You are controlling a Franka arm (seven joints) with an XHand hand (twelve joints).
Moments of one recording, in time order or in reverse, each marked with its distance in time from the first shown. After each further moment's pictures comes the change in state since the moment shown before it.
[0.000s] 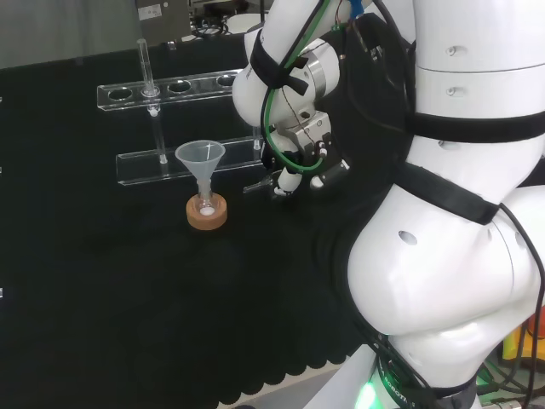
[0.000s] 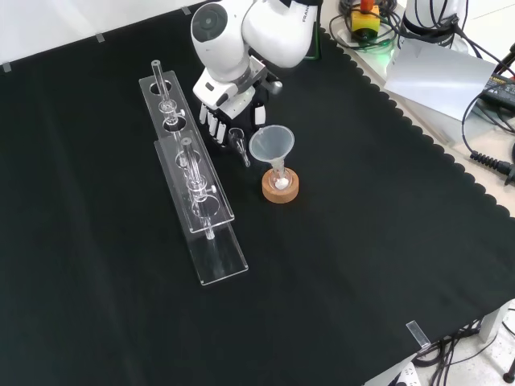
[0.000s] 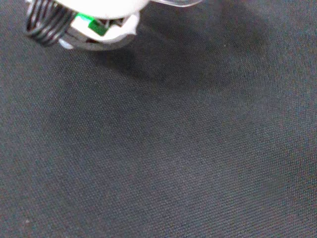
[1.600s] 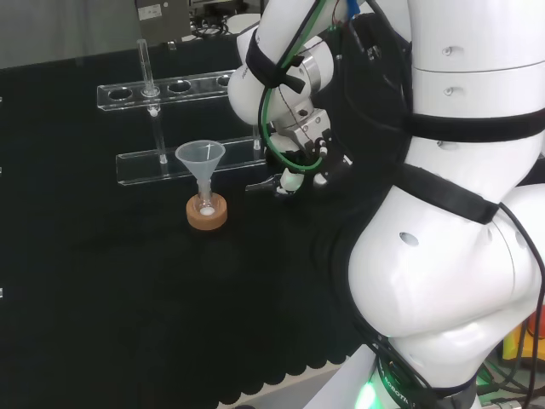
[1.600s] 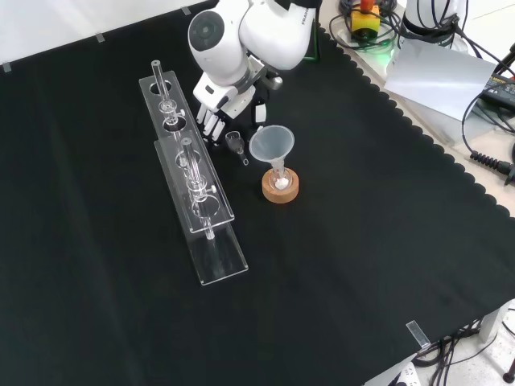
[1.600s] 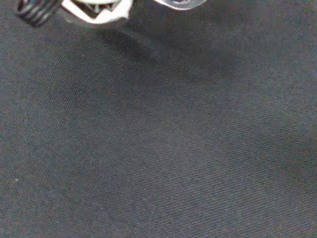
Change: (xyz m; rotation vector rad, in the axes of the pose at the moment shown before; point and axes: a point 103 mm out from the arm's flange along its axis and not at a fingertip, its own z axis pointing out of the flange) arm -0.006 -0.008 -0.003 0.071 -0.049 -0.009
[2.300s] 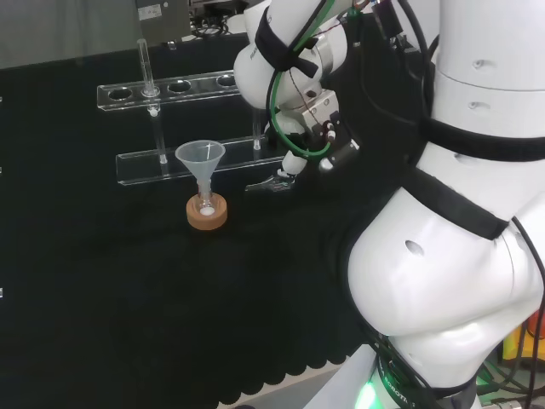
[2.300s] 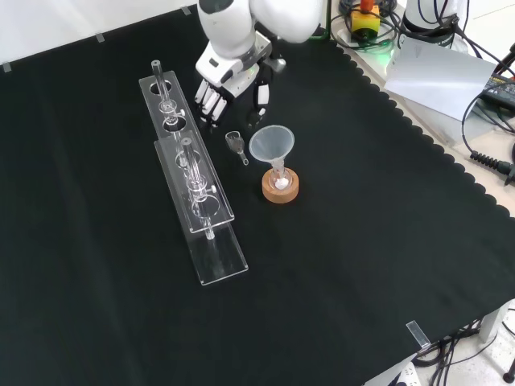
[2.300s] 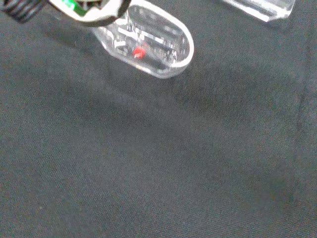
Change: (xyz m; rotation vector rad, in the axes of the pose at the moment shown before) arm -0.008 -0.029 -0.043 -0.092 -0.003 0.000
